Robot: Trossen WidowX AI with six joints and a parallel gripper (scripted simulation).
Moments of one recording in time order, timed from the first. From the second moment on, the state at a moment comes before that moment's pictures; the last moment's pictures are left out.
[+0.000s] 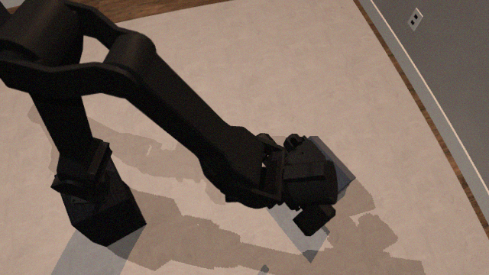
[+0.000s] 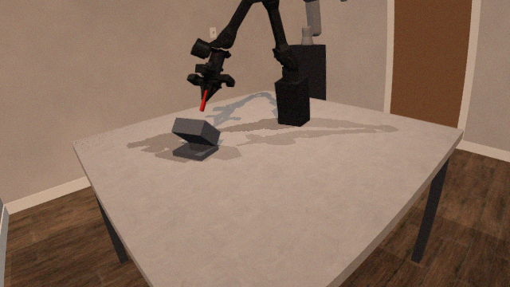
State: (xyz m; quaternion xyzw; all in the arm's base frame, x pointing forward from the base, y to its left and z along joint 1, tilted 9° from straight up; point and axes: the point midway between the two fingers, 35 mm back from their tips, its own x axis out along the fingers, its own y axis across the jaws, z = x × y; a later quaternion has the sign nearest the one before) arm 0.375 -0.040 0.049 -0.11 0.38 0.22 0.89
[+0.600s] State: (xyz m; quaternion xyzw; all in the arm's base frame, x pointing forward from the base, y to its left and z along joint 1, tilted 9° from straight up) arm 0.384 -0.033 0.039 -0.10 0.35 0.22 0.90
